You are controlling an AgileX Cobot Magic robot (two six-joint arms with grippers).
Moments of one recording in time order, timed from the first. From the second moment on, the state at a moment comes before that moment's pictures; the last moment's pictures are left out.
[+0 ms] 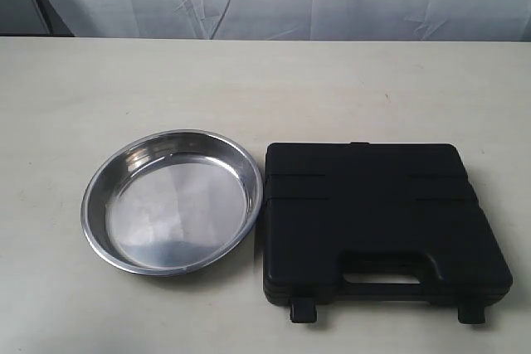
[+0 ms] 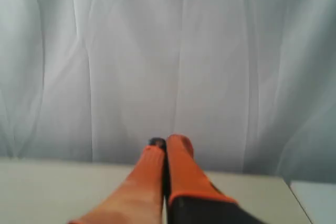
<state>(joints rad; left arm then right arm) 0.01 0.00 0.00 0.34 0.35 -0.28 -0.05 0.50 -0.65 0.18 0.24 -0.25</state>
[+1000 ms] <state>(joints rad) 0.01 0.00 0.00 0.34 0.35 -0.28 0.55 1.32 -0.94 0.06 1.03 -0.49</state>
